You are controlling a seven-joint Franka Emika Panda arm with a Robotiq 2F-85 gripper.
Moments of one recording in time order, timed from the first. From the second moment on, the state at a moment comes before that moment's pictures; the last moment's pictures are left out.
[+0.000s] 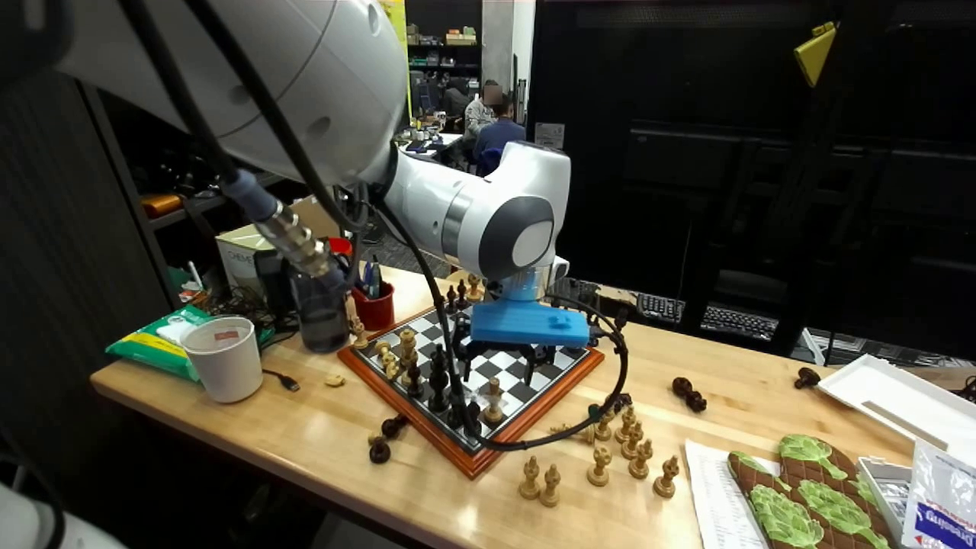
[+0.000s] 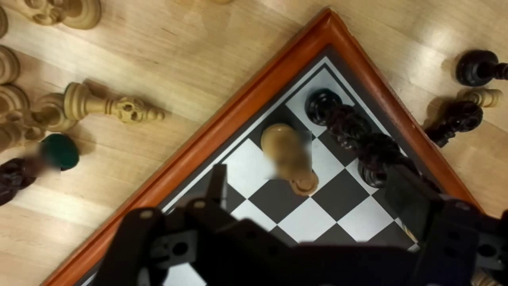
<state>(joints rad) -0.07 -0.21 -0.17 -2.41 0.04 2.17 -0.69</state>
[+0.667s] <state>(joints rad) -0.08 -0.34 -0.17 -2.40 0.00 2.10 -0.43</state>
